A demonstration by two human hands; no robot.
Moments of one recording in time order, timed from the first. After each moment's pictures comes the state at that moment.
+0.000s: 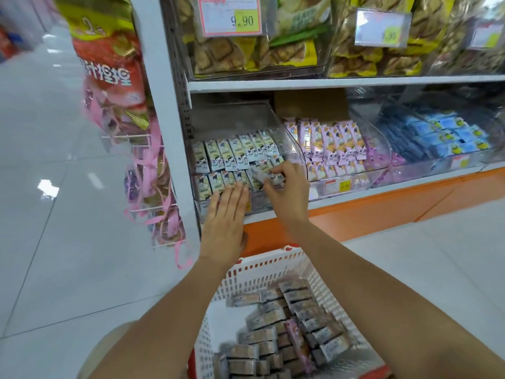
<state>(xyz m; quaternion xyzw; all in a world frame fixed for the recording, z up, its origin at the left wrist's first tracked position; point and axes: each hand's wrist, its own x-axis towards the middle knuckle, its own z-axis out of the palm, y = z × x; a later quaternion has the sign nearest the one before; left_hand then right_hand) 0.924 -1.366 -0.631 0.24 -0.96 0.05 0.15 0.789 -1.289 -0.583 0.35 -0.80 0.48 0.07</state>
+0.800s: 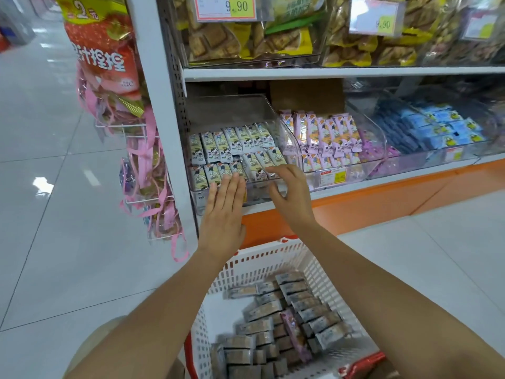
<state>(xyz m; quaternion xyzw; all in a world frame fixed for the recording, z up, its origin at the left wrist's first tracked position) 0.925 -1.359 -0.632 0.23 -0.96 0.04 0.17 0.785 -1.262 -0.599 0.43 -0.78 0.46 0.06</state>
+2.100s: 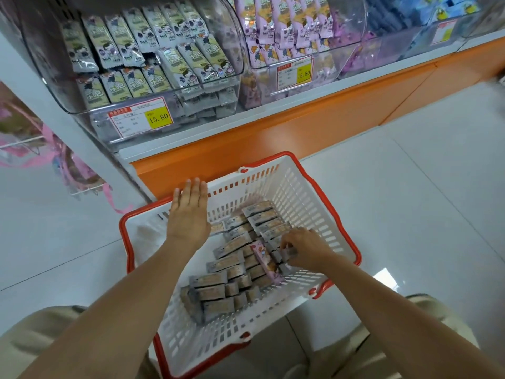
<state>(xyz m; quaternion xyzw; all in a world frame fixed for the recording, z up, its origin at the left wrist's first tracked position) 0.923 -1.313 -0.786 0.21 -0.97 -0.01 -0.13 0.806 -1.053 -0.794 0.42 -0.86 0.01 -0.29</state>
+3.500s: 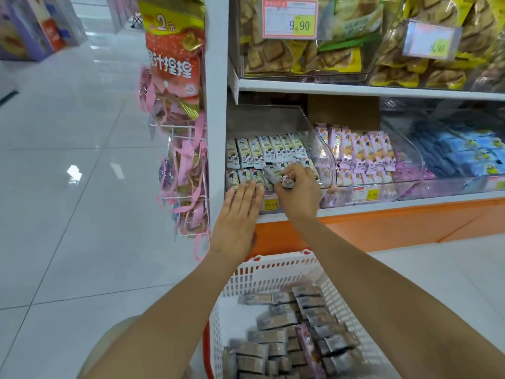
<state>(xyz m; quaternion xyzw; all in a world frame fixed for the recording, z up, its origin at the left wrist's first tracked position) 0.953 -1.375 -0.622 0.25 -0.96 0.07 0.12 0.809 -1.320 -0.590 0.34 -0.85 0.40 0.10</state>
